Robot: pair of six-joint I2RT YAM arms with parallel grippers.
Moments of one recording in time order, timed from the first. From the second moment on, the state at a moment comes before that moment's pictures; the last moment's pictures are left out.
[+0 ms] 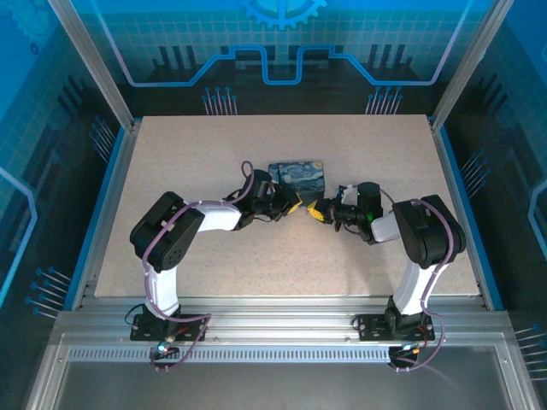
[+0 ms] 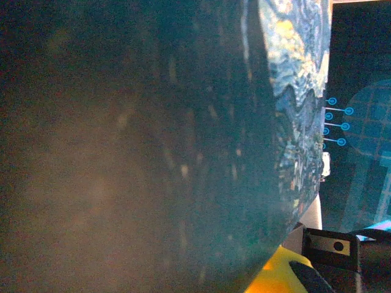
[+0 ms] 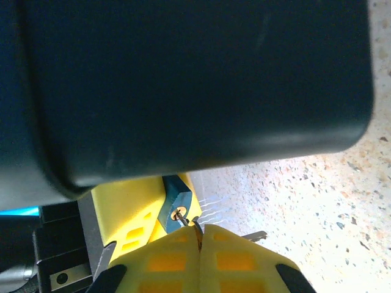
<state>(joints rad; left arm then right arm) -0.58 1.92 0.99 0.38 0.43 -1.30 0.21 1.81 0.59 0.74 -0.89 1.32</state>
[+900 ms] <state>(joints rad) -0.56 1.92 0.97 0.37 0.36 -1.30 0.29 2.00 0.57 1.10 -0.75 1.51</state>
